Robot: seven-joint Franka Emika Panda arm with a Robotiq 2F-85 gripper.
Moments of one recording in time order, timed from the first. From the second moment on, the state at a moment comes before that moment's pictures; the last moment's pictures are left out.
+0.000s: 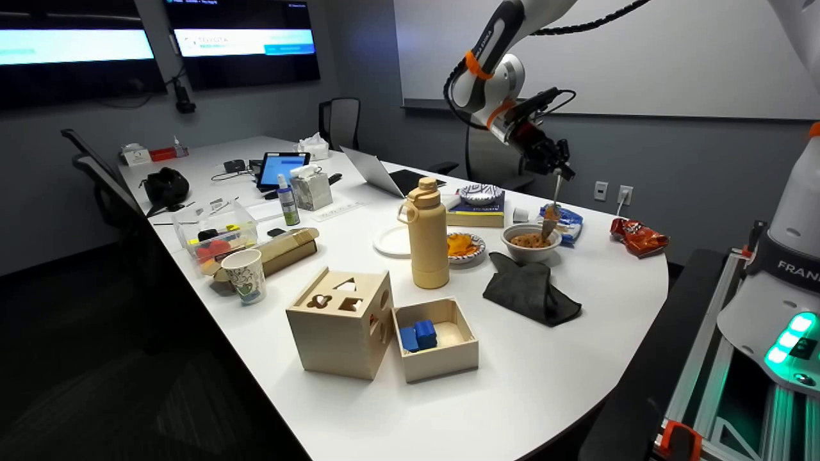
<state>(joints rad) -0.22 0.71 -0.17 -1.60 -0.13 1.28 0.07</state>
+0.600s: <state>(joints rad) -0.21 0.72 -0.15 -1.60 -0.12 1.23 0.05</state>
